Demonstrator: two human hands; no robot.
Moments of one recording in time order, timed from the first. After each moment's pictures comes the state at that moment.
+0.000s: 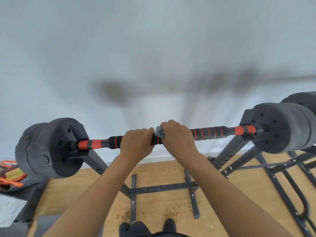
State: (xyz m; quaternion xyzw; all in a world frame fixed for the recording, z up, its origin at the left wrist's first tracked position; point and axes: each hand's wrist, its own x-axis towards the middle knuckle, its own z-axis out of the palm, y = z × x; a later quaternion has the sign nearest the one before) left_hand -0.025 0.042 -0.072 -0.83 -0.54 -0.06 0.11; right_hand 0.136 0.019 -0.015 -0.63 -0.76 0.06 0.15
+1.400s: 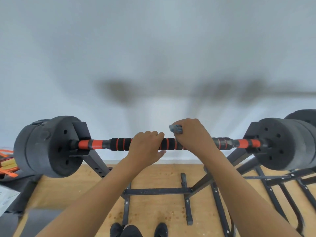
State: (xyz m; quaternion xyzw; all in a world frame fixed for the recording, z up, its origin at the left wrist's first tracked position) left_hand -0.005 0.037 -0.057 -0.85 -0.53 -0.04 0.05; right_hand 0.171 0.051 0.006 -0.63 -0.75 0.16 0.14
